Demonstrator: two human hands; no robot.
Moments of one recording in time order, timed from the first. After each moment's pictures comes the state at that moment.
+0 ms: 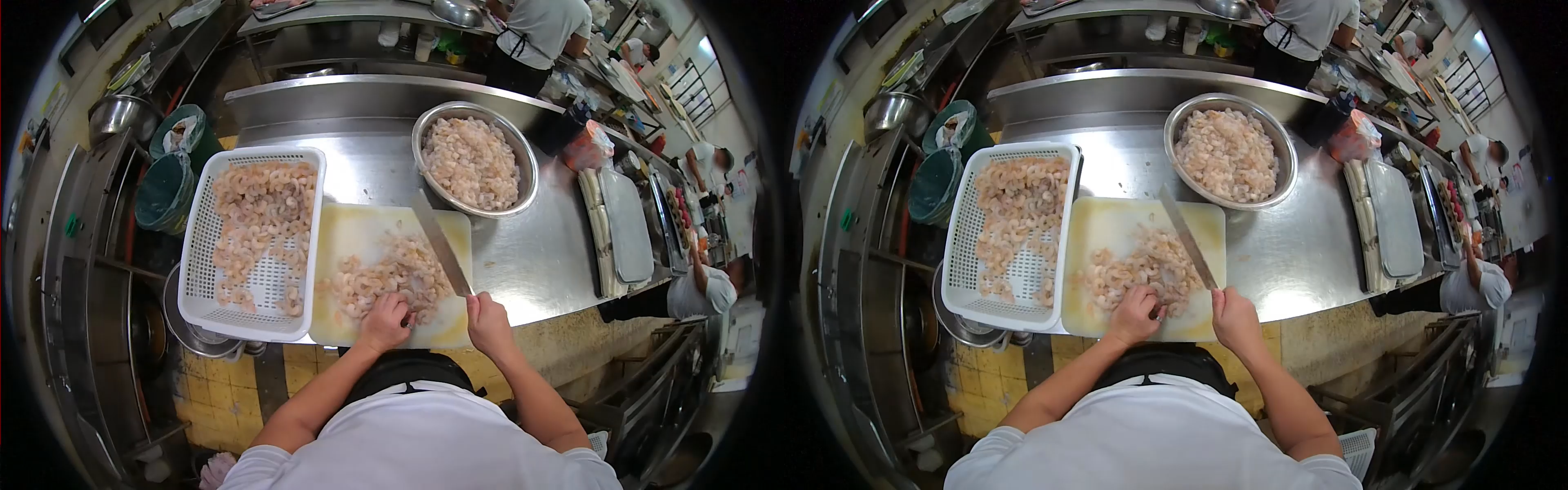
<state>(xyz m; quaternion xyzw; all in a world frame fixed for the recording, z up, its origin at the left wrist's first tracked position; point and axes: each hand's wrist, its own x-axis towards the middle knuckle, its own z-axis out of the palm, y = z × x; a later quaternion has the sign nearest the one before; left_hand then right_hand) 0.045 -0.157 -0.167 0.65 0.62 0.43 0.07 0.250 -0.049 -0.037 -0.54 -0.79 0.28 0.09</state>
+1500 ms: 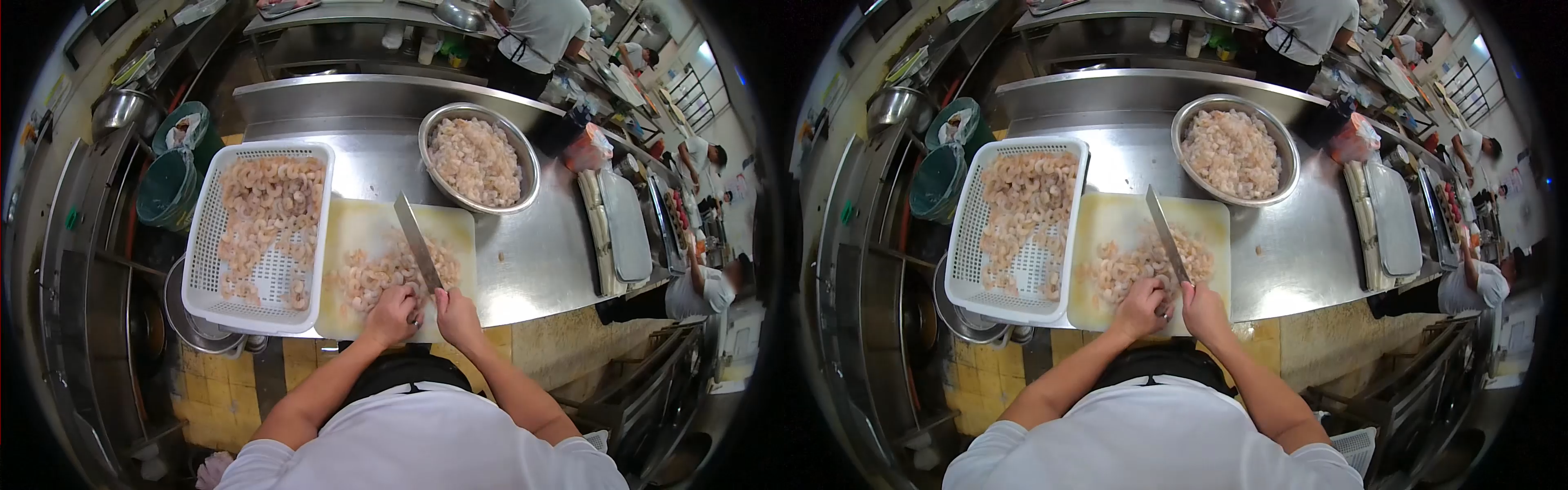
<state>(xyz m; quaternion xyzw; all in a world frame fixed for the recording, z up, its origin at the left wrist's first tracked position) 0.040 -0.160 -0.159 0.66 0.61 0.43 0.07 0.196 -0.078 -0.068 -0.53 -0.79 0.30 0.09</state>
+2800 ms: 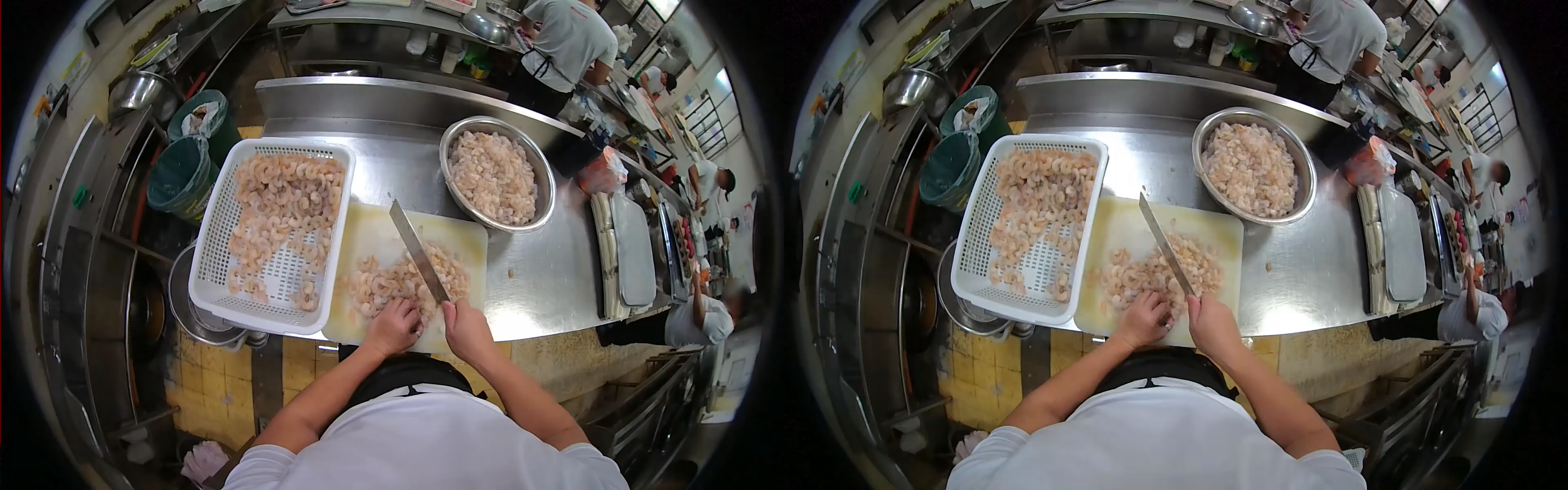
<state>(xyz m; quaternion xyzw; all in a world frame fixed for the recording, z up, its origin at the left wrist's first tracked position) 0.034 -0.169 -0.174 0.67 0.61 0.42 0.04 0.187 -0.074 -0.037 -0.45 -0.84 0.29 0.08</state>
